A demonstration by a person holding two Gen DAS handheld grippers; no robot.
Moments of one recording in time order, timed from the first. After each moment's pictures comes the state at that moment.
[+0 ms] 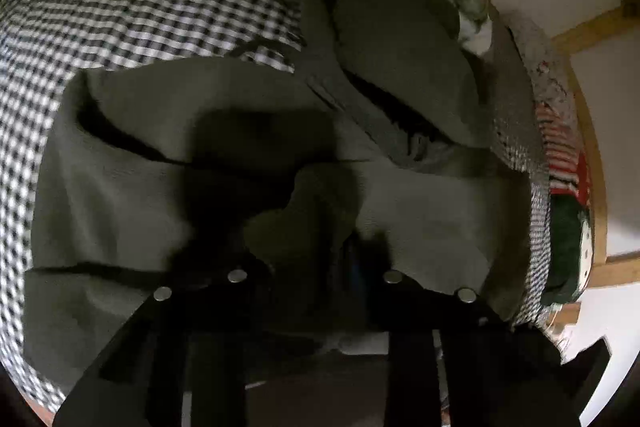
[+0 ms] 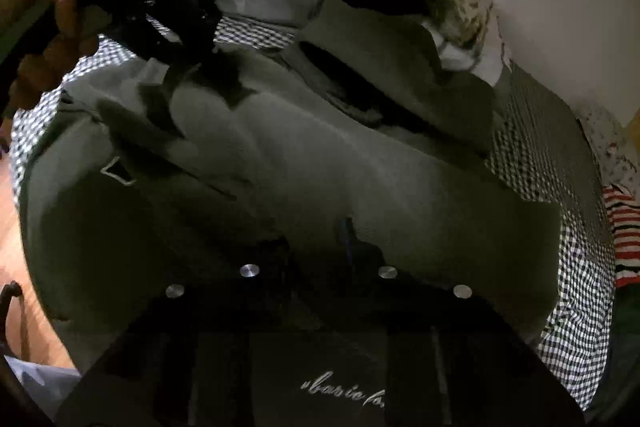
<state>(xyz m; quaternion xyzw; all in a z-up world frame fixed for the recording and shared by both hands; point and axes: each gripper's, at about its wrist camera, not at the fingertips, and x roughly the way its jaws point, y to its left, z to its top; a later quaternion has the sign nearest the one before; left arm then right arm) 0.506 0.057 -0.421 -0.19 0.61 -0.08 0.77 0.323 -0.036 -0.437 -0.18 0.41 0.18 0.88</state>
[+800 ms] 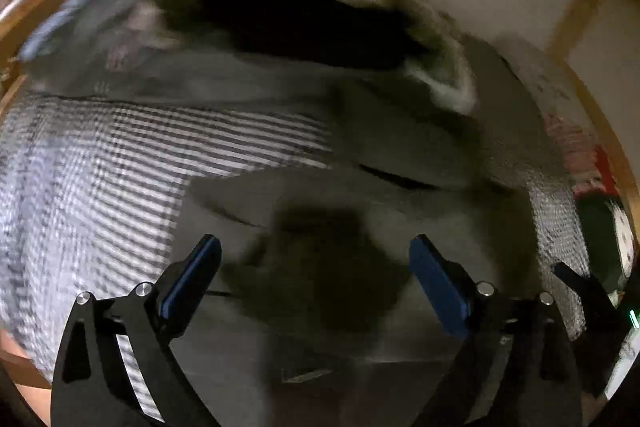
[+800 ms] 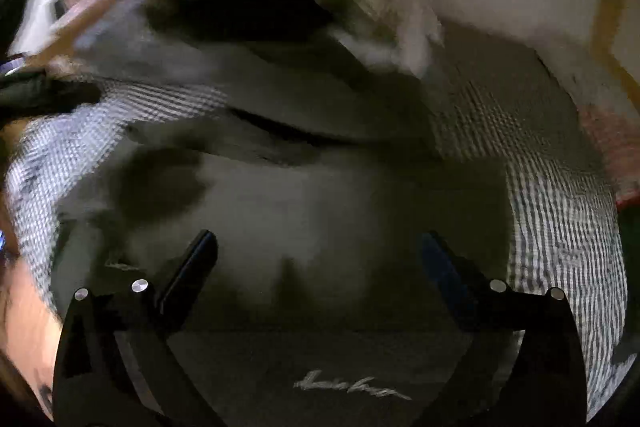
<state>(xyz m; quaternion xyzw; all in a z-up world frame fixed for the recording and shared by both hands) 0.470 0.042 -0.341 -0.06 0.49 -0.04 0.87 0.365 -0.084 -0.399 -0.03 0.45 0.06 0.89</state>
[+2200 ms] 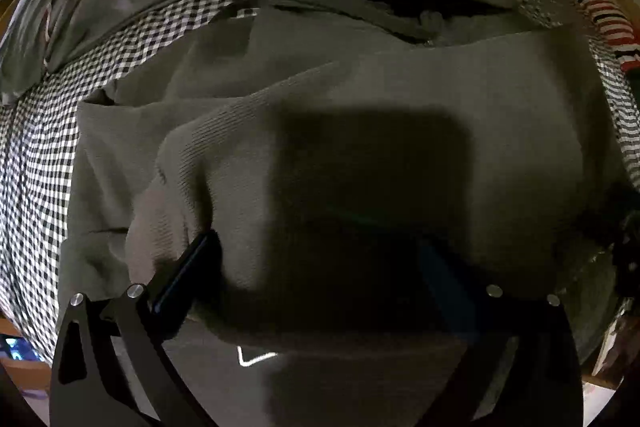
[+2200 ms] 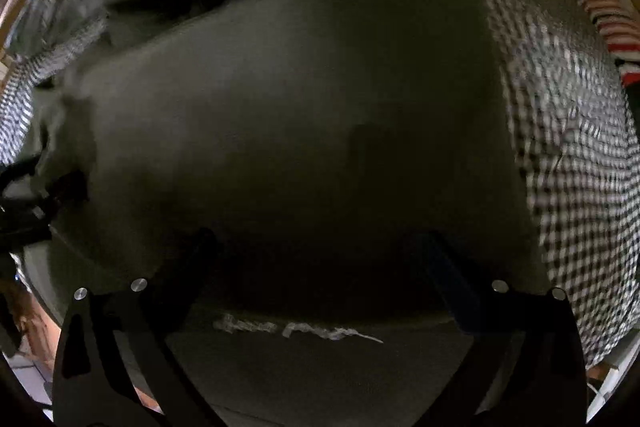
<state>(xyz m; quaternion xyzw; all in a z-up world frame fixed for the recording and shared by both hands) 0.472 0.013 -0.471 0.07 0.61 -0.02 0.79 0.353 -0.156 -0.481 0.04 0.61 0.01 0.79</state>
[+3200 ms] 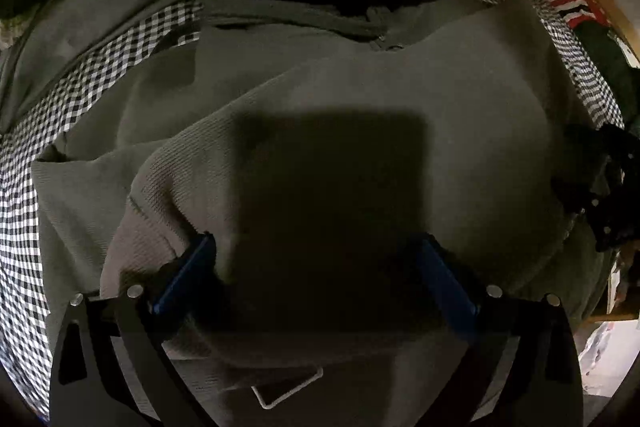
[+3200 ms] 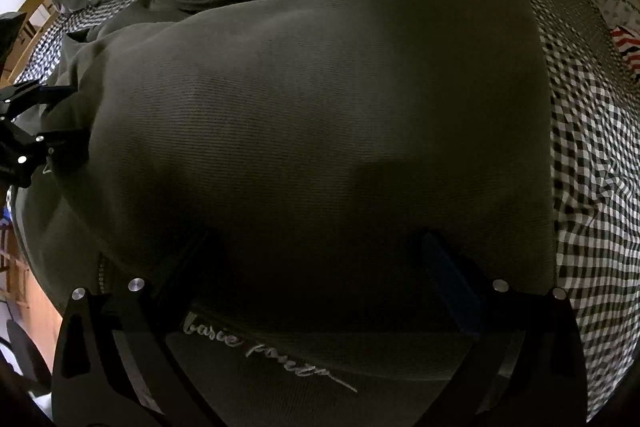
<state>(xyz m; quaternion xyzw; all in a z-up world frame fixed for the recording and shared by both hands) 0.477 0.033 -0.482 0.11 0.59 -0.15 0.79 0.363 -0.166 -0.507 -0.02 0.57 0.10 0.82</state>
